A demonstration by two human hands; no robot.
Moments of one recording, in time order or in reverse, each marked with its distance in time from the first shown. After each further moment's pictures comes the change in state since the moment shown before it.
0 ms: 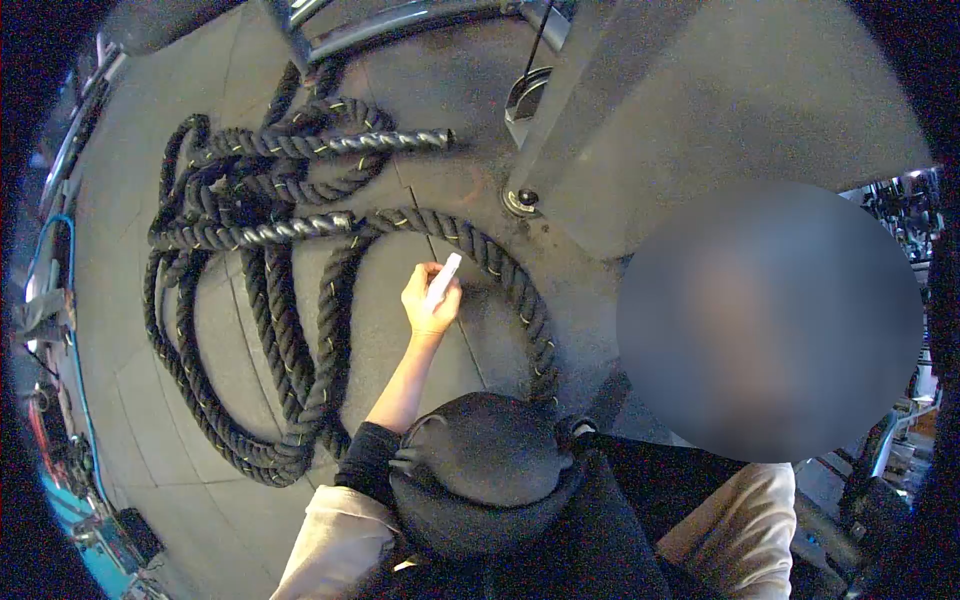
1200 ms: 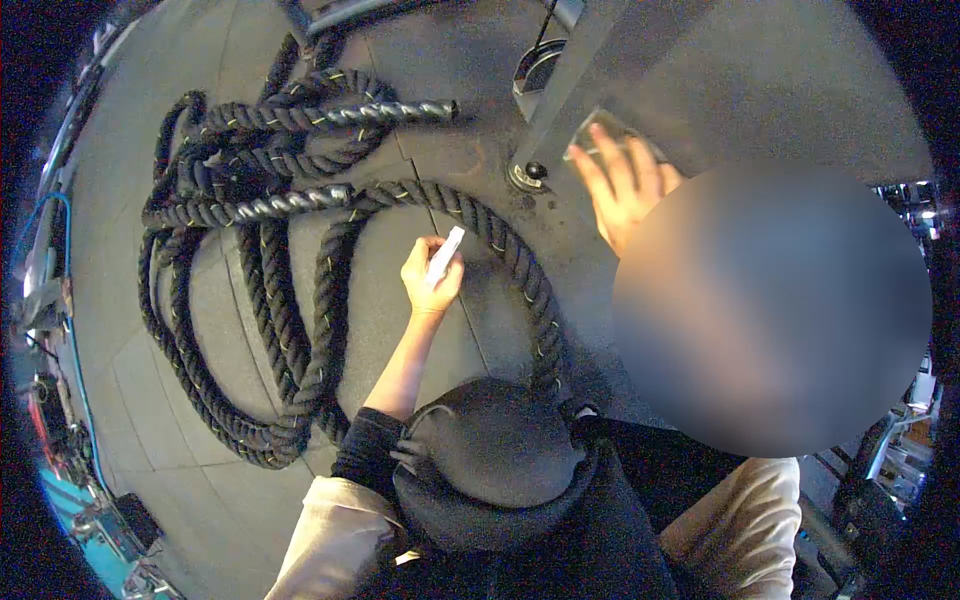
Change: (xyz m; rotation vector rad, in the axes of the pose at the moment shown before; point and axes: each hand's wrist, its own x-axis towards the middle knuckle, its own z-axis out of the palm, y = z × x) left_hand -0.003 -0.002 0.001 -0.002 0.000 -0.028; right_hand -0.052 -0.233 -0.076 -0.318 0.554 -1.030
